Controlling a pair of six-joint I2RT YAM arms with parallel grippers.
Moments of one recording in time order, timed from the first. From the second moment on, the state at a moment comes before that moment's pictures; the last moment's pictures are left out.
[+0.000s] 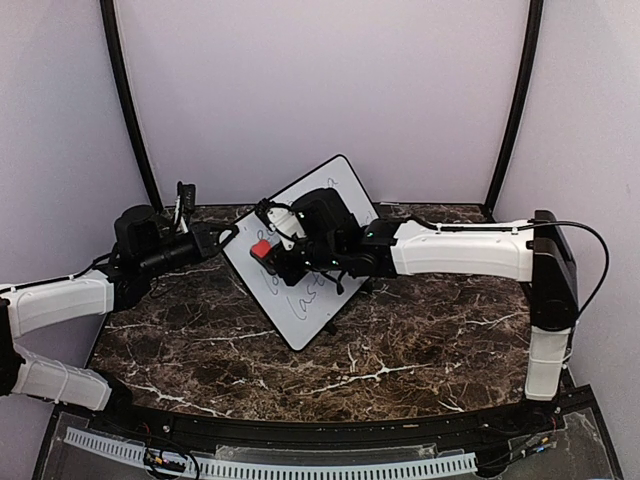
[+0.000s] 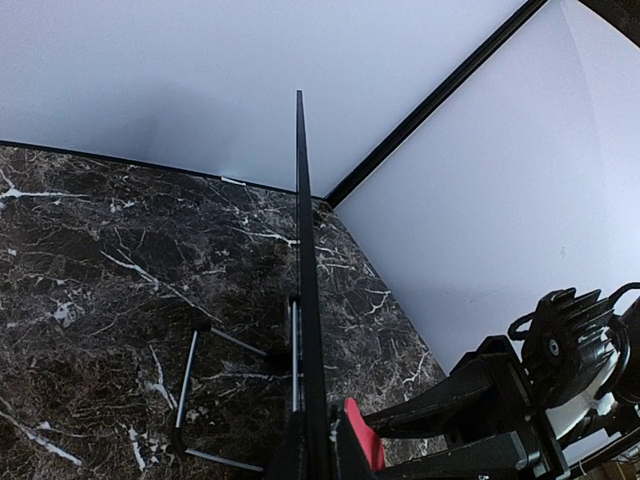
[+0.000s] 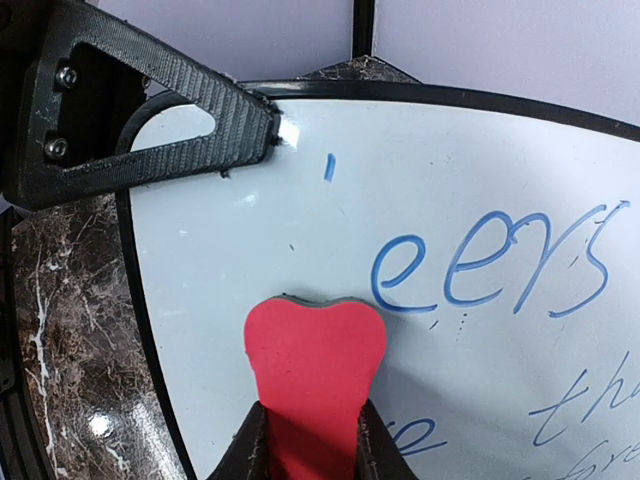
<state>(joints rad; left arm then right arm) -0.42 1.17 0.62 0.42 0.43 -0.67 1.07 1.95 1.62 -0.19 0.07 0.06</state>
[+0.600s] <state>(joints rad) -0.42 1.17 0.62 0.42 0.43 -0.67 1.05 2.04 1.84 -0.27 0.08 0.06</state>
